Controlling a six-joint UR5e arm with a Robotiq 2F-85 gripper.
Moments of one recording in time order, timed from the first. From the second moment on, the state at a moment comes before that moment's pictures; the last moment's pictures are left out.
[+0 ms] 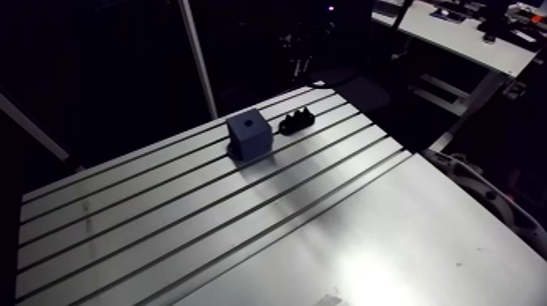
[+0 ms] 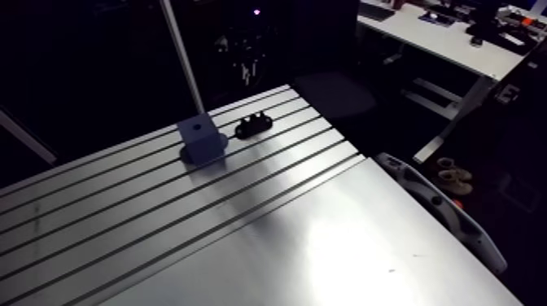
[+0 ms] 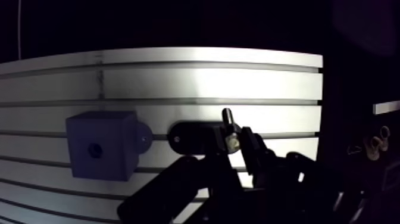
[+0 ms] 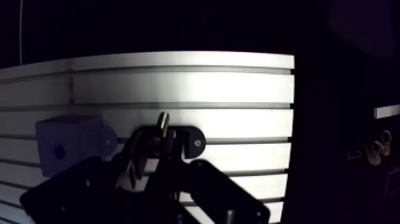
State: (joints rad) arm -0.56 -1.14 1.63 -2.26 -1.46 -2.13
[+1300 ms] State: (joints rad) arm -0.41 -1.21 1.31 -1.69 -1.54 -1.99
